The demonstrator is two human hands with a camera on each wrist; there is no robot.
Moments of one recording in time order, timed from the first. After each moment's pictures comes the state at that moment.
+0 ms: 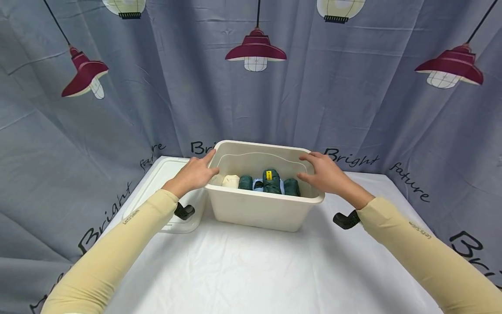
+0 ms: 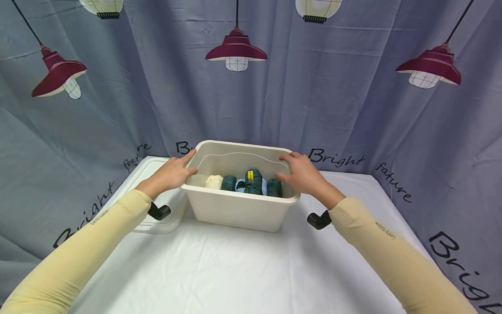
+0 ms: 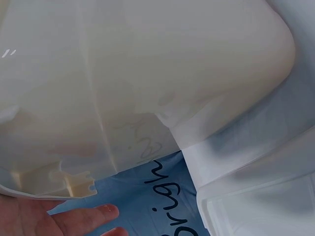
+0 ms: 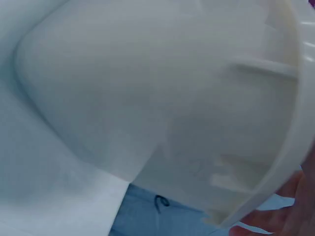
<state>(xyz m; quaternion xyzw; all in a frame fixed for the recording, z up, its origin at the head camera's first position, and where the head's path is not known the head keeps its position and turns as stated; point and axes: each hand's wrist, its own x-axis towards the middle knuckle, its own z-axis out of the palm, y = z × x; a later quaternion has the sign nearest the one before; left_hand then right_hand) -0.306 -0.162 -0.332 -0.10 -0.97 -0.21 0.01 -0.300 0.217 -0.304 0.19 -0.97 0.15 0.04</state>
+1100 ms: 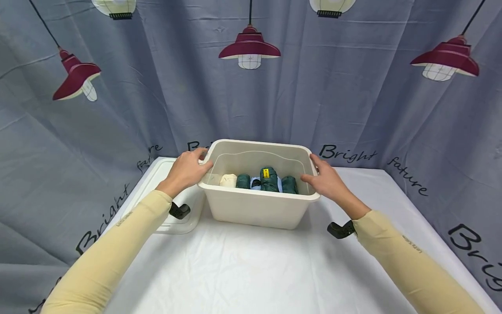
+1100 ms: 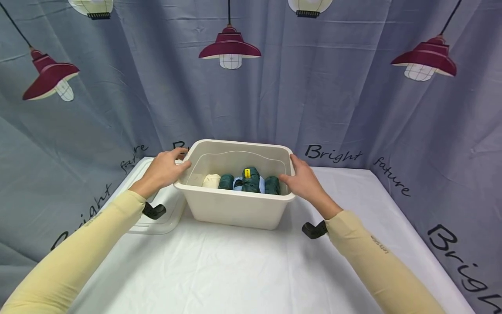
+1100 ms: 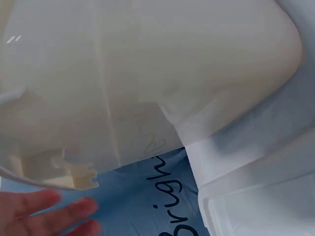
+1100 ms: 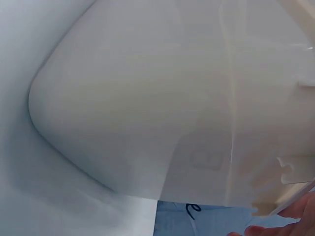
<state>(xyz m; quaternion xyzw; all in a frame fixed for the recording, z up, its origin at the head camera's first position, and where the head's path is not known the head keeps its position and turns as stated) -0.308 -0.168 -0.330 -0.09 -0.96 -0.25 0.12 -0.295 0.230 -0.339 0.06 -0.94 0.33 0.01</state>
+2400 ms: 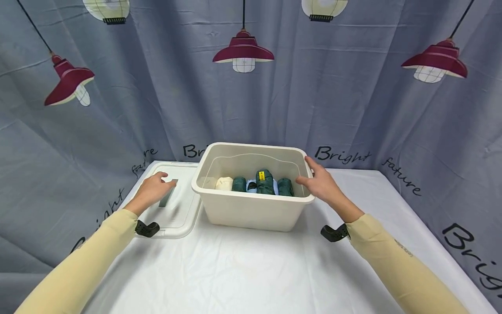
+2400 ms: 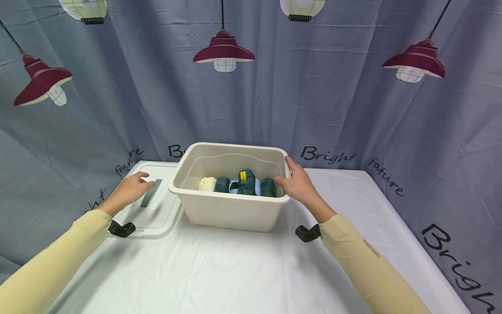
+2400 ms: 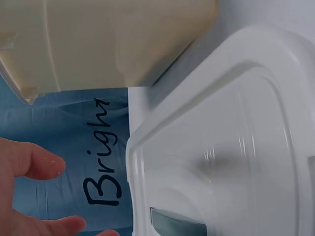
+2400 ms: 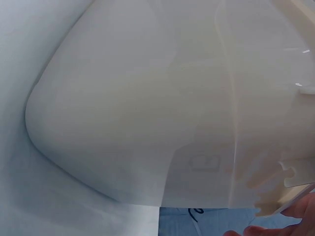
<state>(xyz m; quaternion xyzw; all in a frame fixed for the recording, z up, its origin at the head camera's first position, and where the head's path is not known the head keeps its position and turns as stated) -0.294 -0.246 -0.373 0.05 -0.96 -0.29 -0.04 -0.293 0.230 -0.345 0.04 -0.93 0.37 0.00</state>
